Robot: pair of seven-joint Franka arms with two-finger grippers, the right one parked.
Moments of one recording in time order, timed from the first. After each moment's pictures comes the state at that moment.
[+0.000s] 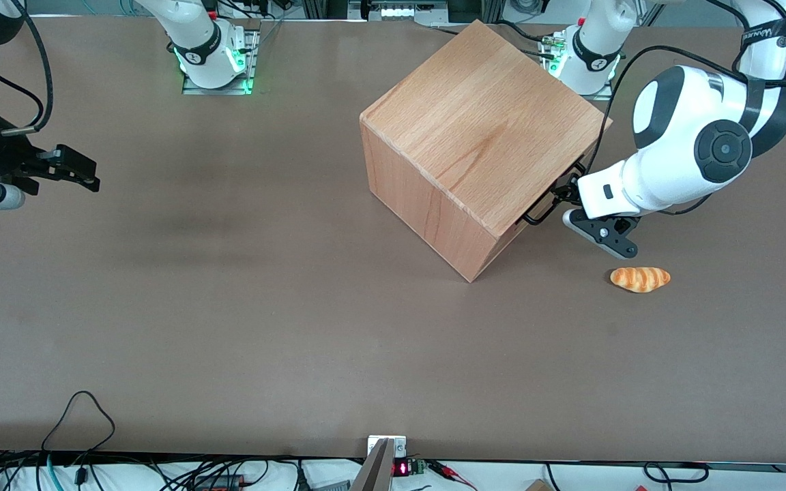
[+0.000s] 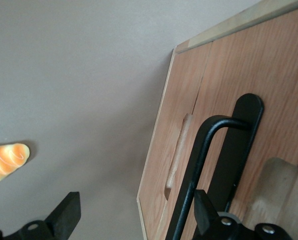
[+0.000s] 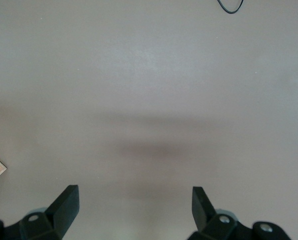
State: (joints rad) arm -0.33 0.18 0.11 -1.83 -0.18 1.86 0.38
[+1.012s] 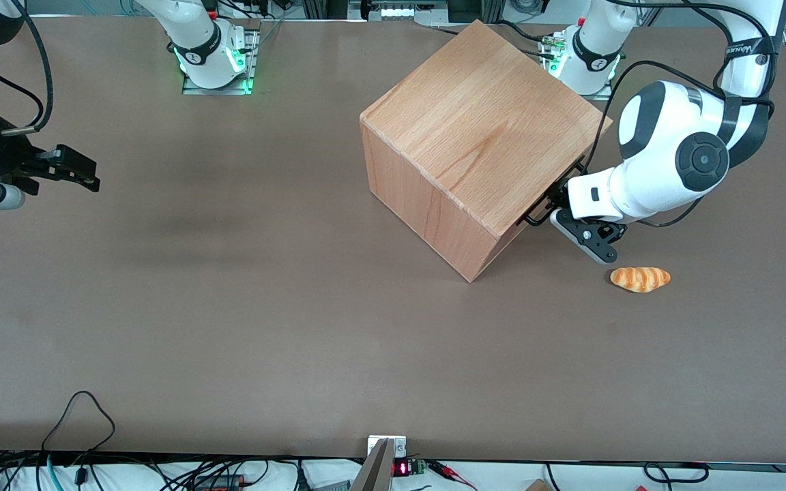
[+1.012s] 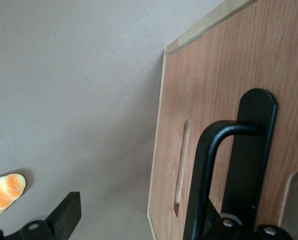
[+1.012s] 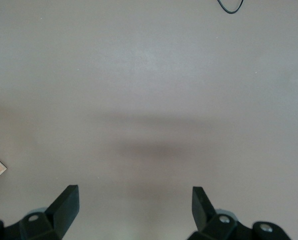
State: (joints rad) arm -0.33 0.21 0.10 -1.89 -0.20 1.96 0.51
